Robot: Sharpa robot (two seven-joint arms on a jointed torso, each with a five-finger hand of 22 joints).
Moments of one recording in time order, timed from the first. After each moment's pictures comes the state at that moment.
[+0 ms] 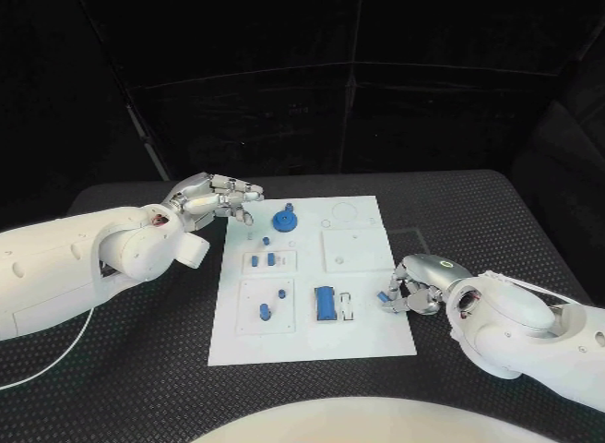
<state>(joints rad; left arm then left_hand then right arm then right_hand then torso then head) 1.25 -0.85 -0.18 1.41 -0.04 -0.07 0.28 1.35 -0.09 0.39 -0.03 0.10 1.05 0.18 0.13 0.07 1.02 0.12 0.24 0.07 1.12 0.04 0.92 0.39 0.17 1.11 0.13 0.52 0.64 0.79 -1.07 0.09 1.86 -1.67 -0.29 -0.54 1.48 0.01 -0.18 0.23 0.29 1.07 0.07 0.30 0.23 1.41 0.00 1.27 1.44 1.47 -0.06 1.50 1.31 0.07 1.39 0.05 1.42 1.23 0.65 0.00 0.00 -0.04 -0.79</state>
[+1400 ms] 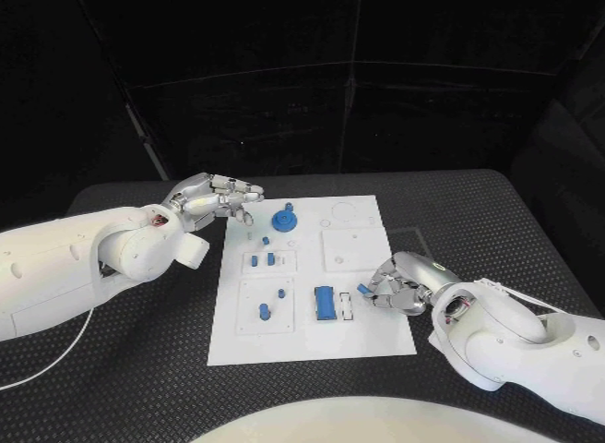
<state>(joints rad) 1.25 -0.85 -0.18 1.42 -0.04 -0.07 0.28 1.36 -0.09 0.39 -0.03 0.10 1.05 0.18 0.13 0.07 1.02 0.12 0.24 0.07 1.12 0.04 0.92 0.38 0.17 1.11 0.13 0.52 0.64 0.78 -1.04 0.09 1.93 -1.53 -0.48 -0.57 1.49 -0.01 -0.05 0.28 0.52 1.10 0.07 0.26 0.23 1.42 -0.01 1.29 1.44 1.47 -0.07 1.51 1.31 0.07 1.41 0.03 1.43 1.27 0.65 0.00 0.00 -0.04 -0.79</state>
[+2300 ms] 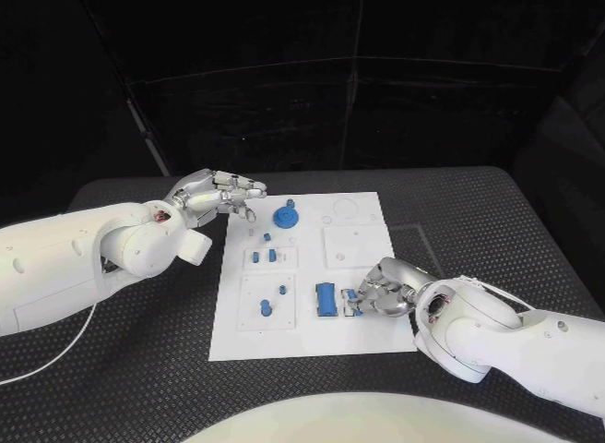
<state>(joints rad) 1.25 -0.85 -0.18 1.43 -0.04 -0.07 0.28 1.36 -0.09 0.39 -0.03 0.10 1.05 0.18 0.13 0.07 1.02 0.12 0.24 0.07 1.12 0.04 0.92 0.38 0.17 1.11 0.13 0.52 0.64 0.78 -0.96 0.09 1.87 -1.38 -0.41 -0.58 1.39 -0.02 -0.05 0.29 0.55 1.13 0.05 0.27 0.28 1.45 -0.03 1.30 1.37 1.47 -0.08 1.51 1.31 0.07 1.41 0.03 1.43 1.28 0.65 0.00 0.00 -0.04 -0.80</state>
